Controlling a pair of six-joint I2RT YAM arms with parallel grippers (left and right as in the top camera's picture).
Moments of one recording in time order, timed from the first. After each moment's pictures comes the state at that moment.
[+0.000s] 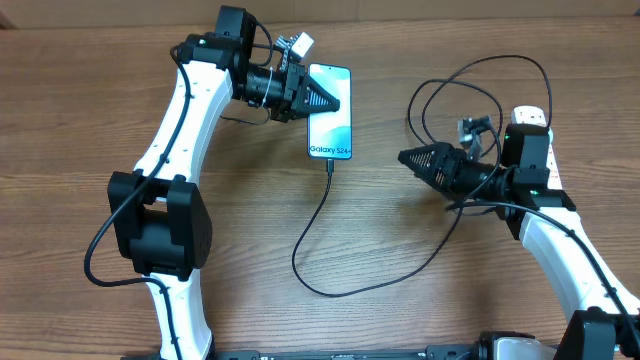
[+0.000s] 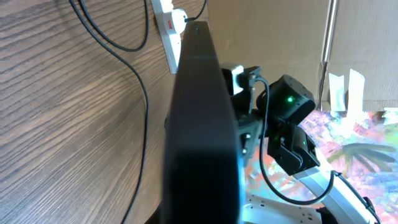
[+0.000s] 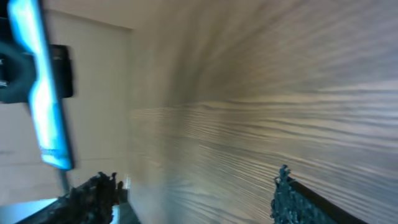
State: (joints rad) left arm -0.19 2.14 1.96 -1.13 1.22 -0.13; right arm -0.05 1.40 0.77 -0.21 -0.92 0.54
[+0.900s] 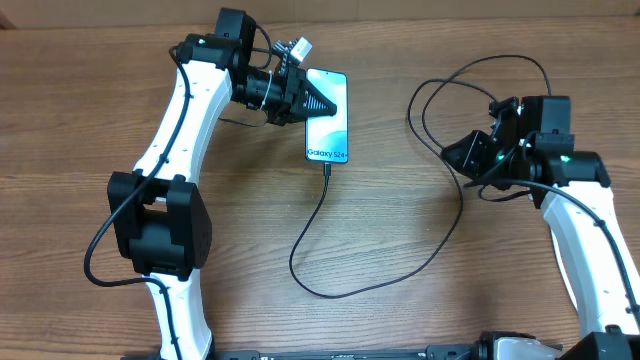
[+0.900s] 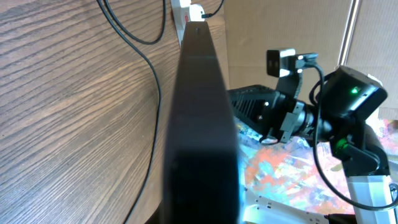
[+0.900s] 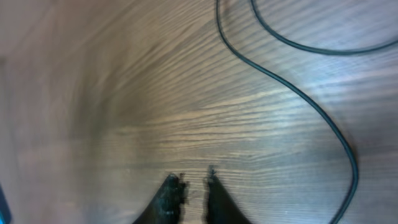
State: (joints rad) left arm -0.19 2.14 1.96 -1.18 1.17 -0.13; right arm -0.06 1.40 1.10 -0.77 -0.48 0.39
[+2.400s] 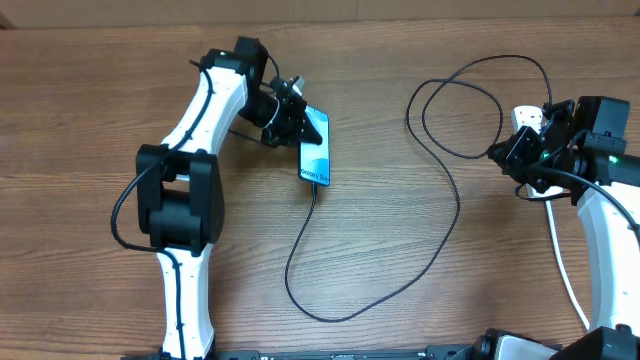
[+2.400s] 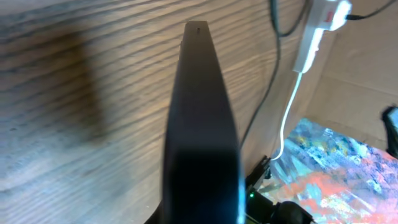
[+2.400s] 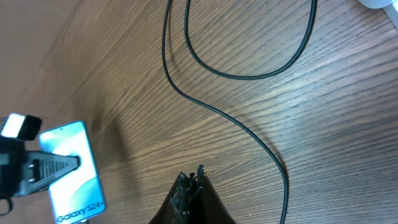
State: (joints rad) left arm -0.20 2.32 1.95 -1.21 0.86 -0.15; right arm -0.27 1.40 1.14 -0.83 -0.48 0.38
